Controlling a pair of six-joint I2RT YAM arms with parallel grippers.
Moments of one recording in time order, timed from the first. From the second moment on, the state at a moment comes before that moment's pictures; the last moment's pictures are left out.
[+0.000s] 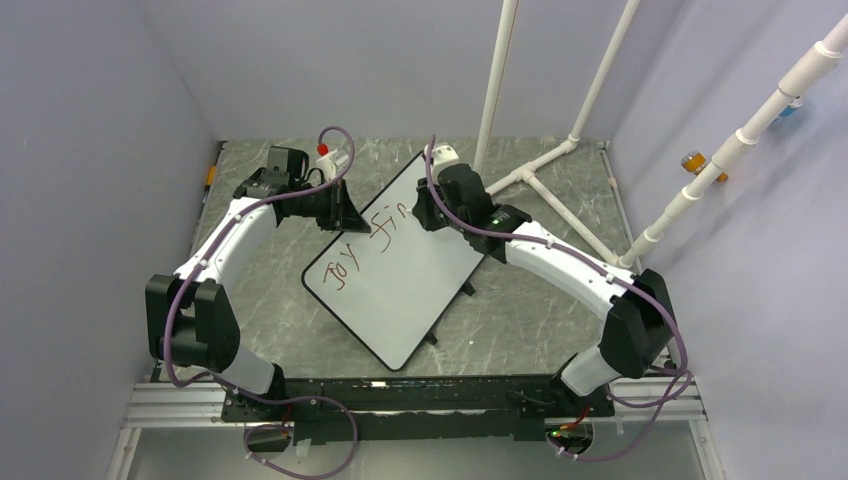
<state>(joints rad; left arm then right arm) -0.17 1.52 1.25 -0.63 0.85 -0.18 0.75 1.52 1.26 -0.20 0.10 0.28</state>
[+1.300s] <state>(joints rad) -0.17 1.51 1.25 -0.63 0.84 -0.18 0.68 1.60 1.36 -0.21 -0.01 0.29</state>
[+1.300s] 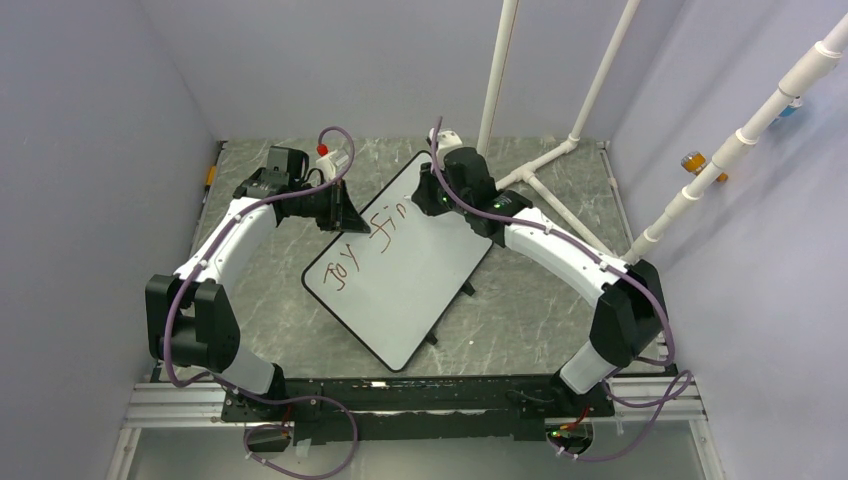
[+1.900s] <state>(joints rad) -0.17 1.51 1.25 -0.63 0.84 -0.18 0.68 1.57 1.33 -0.23 -0.01 0.30</state>
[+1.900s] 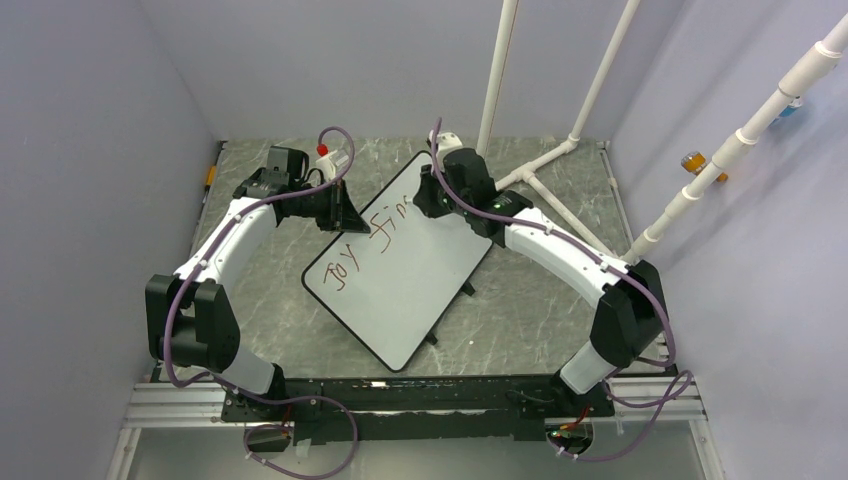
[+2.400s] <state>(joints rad) -0.17 1.51 1.25 -0.63 0.84 -0.18 0.68 1.67 1.51 -0.27 0.02 0.29</state>
